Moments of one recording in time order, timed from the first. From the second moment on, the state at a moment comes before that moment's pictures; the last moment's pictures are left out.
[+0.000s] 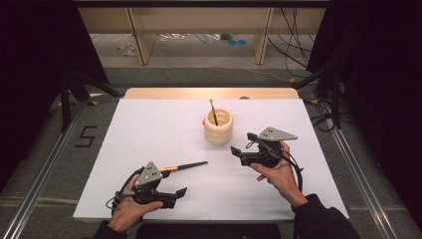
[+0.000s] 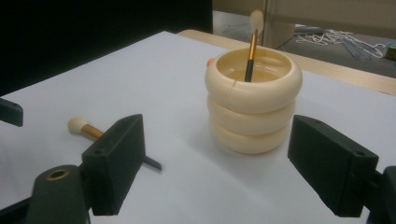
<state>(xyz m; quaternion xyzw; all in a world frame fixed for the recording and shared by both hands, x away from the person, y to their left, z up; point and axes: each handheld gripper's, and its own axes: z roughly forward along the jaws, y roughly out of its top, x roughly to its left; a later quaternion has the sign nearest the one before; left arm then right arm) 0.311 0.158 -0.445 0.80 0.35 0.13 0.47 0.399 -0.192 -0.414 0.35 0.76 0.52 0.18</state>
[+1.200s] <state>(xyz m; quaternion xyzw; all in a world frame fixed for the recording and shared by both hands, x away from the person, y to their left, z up) 0.312 0.157 -0.443 0.79 0.35 0.13 0.48 0.360 -0.209 -0.426 0.36 0.76 0.52 0.15</state>
